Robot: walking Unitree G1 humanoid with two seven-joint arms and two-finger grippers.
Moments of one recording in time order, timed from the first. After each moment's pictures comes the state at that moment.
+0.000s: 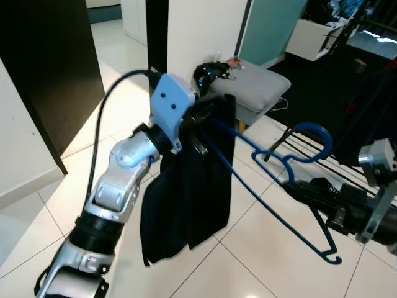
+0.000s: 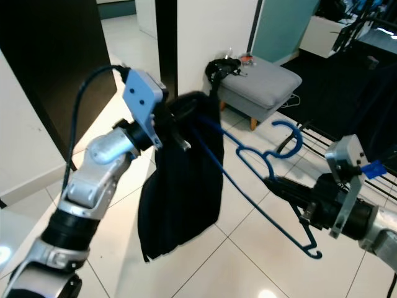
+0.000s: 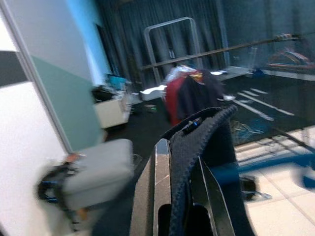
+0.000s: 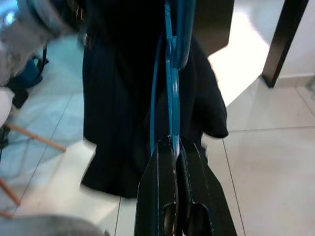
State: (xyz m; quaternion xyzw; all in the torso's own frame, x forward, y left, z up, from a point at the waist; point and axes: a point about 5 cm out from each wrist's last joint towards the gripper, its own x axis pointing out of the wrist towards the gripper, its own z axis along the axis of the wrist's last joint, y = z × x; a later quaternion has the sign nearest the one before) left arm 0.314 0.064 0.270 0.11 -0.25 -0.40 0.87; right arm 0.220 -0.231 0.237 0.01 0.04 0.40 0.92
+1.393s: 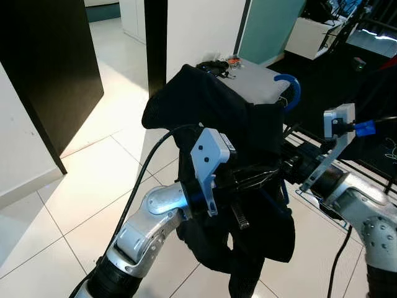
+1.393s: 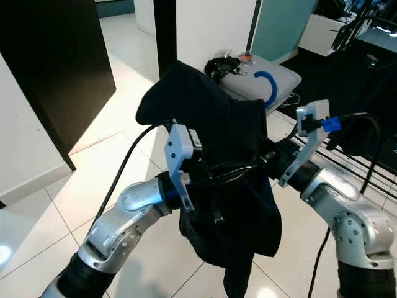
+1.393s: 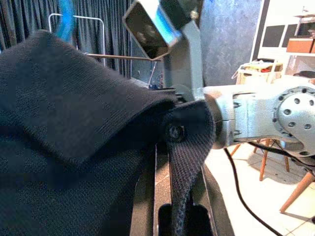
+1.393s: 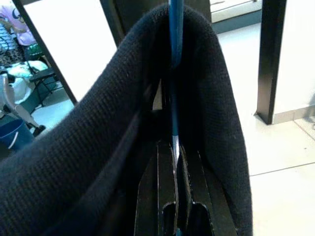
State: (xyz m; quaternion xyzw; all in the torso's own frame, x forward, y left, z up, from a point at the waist) left arm 0.254 0.010 0.229 -0.02 -0.17 -0.59 0.79; right arm 0.283 -0.185 0.245 0.11 -0.04 0.35 0.93
